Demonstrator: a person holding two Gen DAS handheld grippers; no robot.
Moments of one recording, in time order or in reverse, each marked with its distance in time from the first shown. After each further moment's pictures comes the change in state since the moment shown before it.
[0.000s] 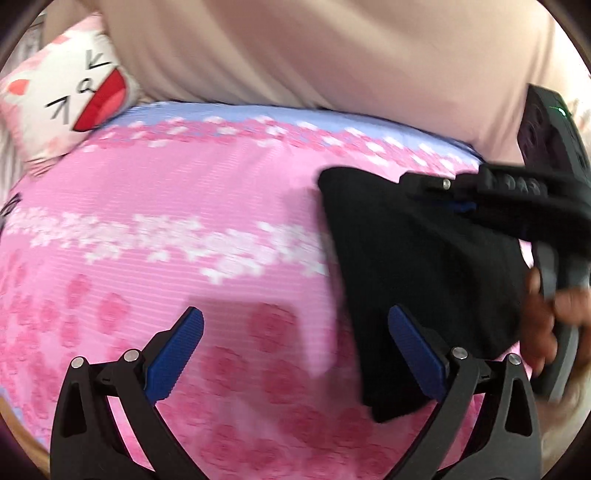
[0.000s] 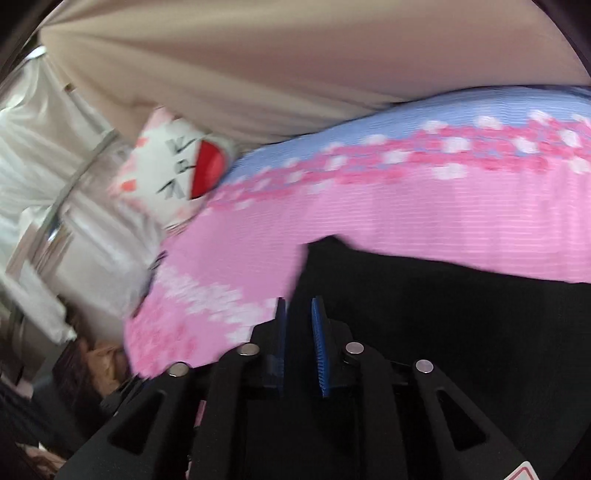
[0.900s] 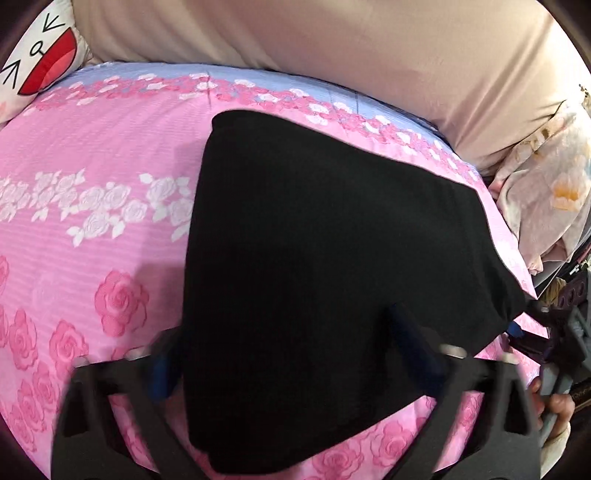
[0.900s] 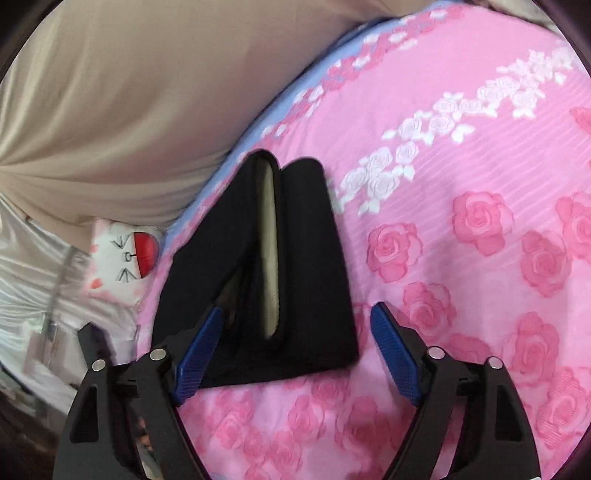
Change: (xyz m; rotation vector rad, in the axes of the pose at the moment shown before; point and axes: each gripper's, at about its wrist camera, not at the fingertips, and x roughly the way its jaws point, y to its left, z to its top) left arm 0.058 -0.070 -0.021 -0.041 0.097 -0.219; right arm -0.187 -0.150 -0.137 0.391 -0.249 -0.166
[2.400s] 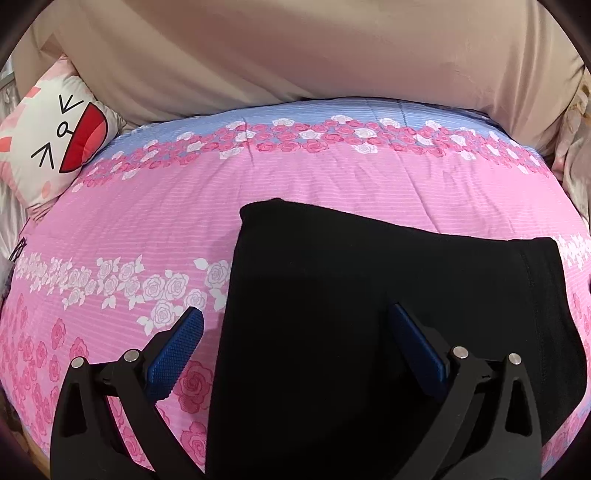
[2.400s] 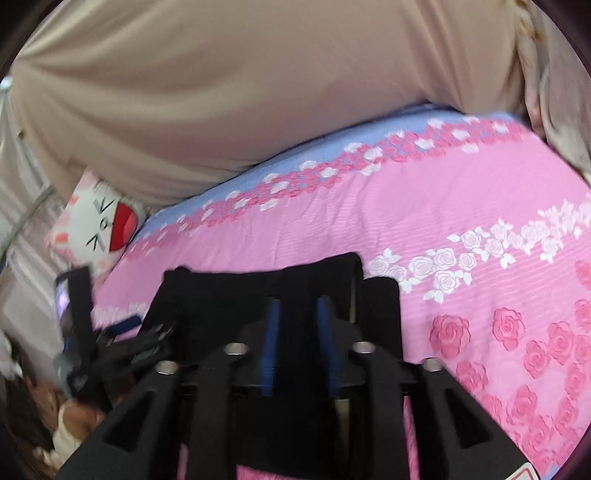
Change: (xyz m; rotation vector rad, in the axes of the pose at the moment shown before) left arm 0.008 -0.025 0.049 0.146 -0.045 0.373; right arm -0.010 0.091 0.019 -0.324 -0.102 -0.162
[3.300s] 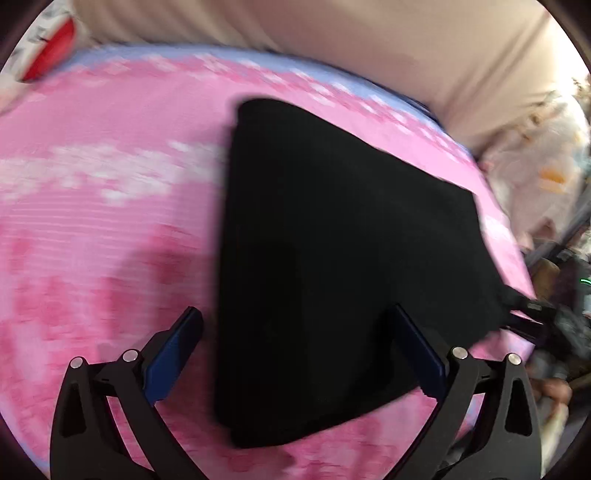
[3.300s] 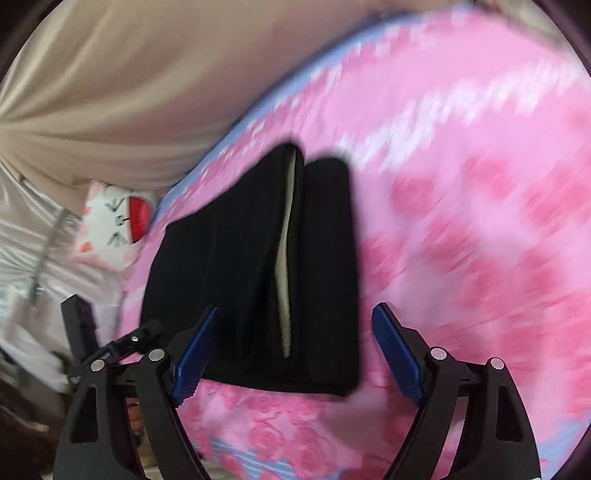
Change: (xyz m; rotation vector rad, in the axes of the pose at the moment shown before) left arm -0.022 0.046 -0.065 -0.119 0.156 -0.433; right arm 0.019 -0.071 -0.065 0.279 0.156 0.176
